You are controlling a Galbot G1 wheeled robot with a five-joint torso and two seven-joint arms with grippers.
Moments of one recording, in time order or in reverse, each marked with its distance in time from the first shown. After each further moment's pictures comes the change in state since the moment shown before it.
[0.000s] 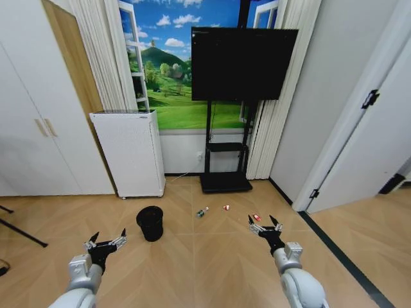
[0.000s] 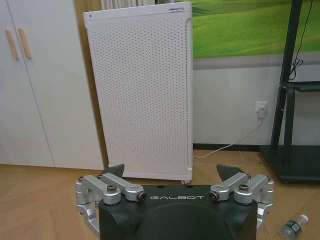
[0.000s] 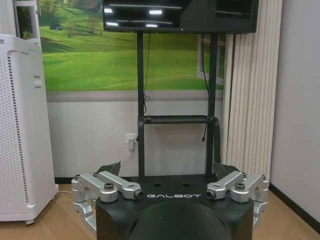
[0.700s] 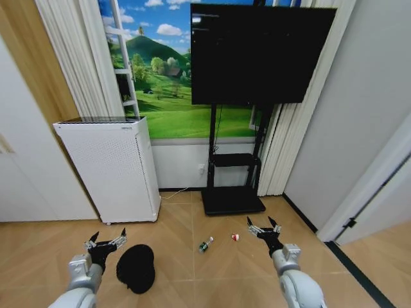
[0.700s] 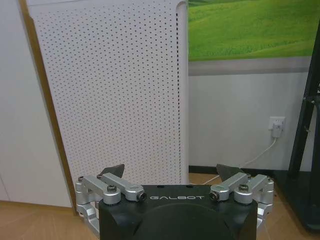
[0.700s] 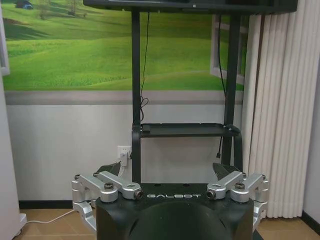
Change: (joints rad) left arm -0.004 -0.002 0.002 0.006 -0.003 -0.001 -0.001; right arm -0.008 0.005 -0.009 -0.007 -0.015 0.013 0.003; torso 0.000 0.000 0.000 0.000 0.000
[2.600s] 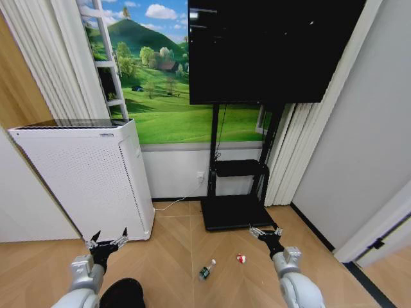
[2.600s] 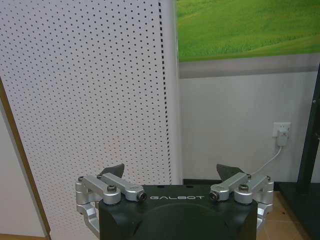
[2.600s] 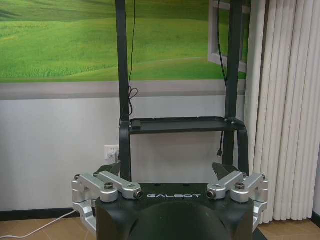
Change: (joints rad) left arm 0.001 -0.013 0.007 0.009 0.032 -0.035 0.019; right arm -0.009 0.000 0.008 -0.034 0.015 0.034 0.009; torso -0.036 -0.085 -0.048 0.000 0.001
